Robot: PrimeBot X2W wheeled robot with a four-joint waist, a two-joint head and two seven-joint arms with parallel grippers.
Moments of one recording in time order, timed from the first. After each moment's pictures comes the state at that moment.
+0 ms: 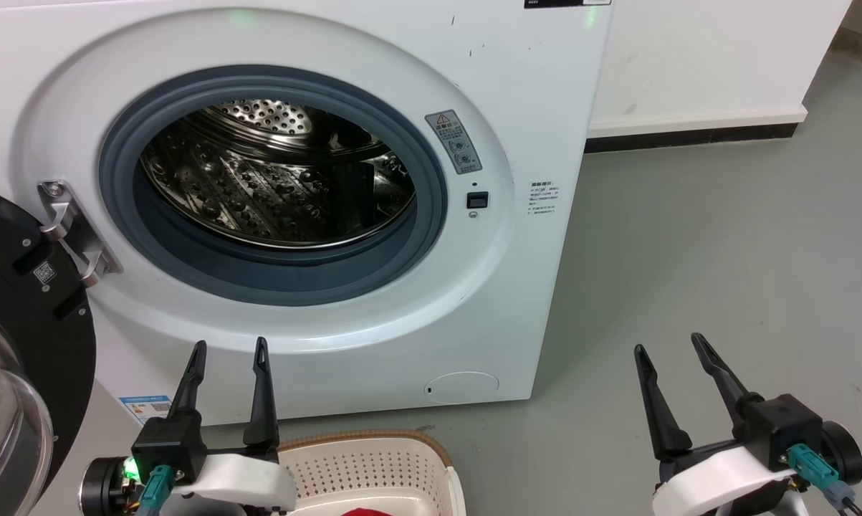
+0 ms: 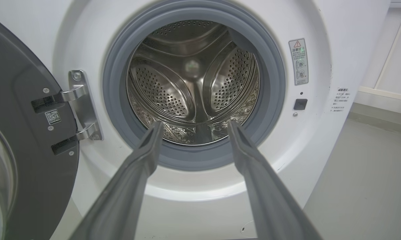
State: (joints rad) left arm 0.00 0.07 -0.02 0.09 -0.11 0.03 -0.25; right arm 0.04 -0.05 0.07 0.01 0.04 0.13 -0.12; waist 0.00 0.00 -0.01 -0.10
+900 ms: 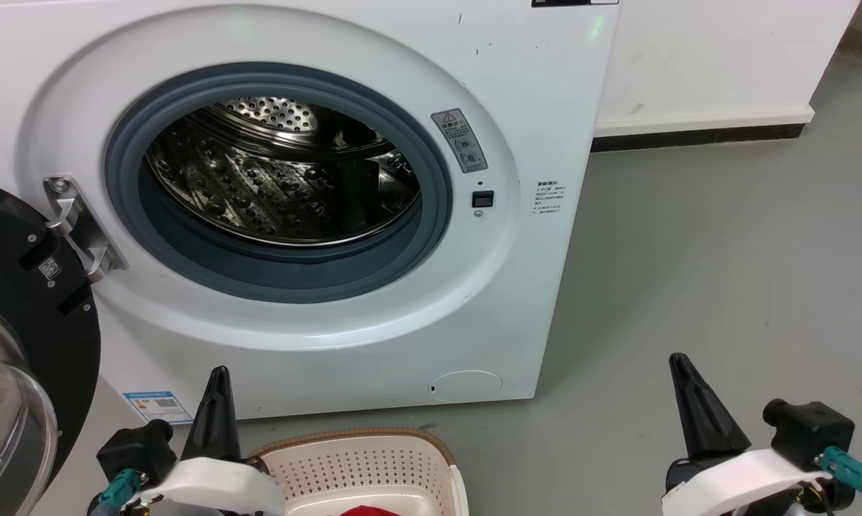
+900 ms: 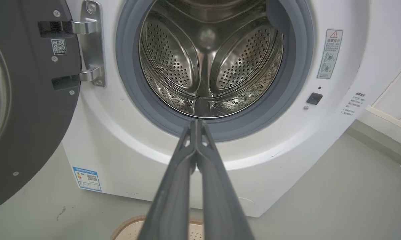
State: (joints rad) left arm 0.02 0.08 0.00 0.14 -0.34 0.02 -0.18; right arm 0.05 -0.06 0.07 0.05 0.28 0.13 -0.10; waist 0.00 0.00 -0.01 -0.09
